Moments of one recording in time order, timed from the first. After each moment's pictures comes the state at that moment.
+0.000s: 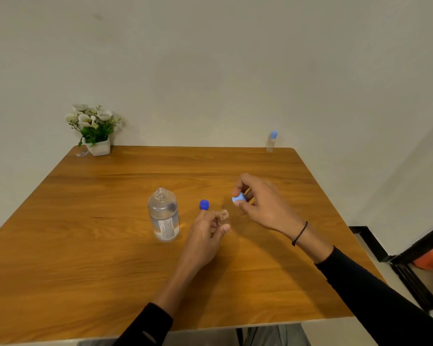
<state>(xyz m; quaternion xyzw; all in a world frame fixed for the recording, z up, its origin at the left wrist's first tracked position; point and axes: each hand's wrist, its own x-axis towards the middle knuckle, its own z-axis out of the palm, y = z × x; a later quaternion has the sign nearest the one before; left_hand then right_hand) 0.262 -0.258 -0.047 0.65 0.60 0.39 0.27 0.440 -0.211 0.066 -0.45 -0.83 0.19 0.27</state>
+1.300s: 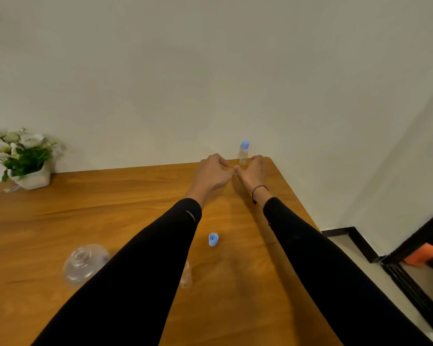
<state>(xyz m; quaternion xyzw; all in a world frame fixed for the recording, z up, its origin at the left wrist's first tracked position) 0.359 -0.006 0.043 0.64 0.64 0.32 0.28 0.501 0.052 -0.013 -0.69 -0.54 0.25 0.40</state>
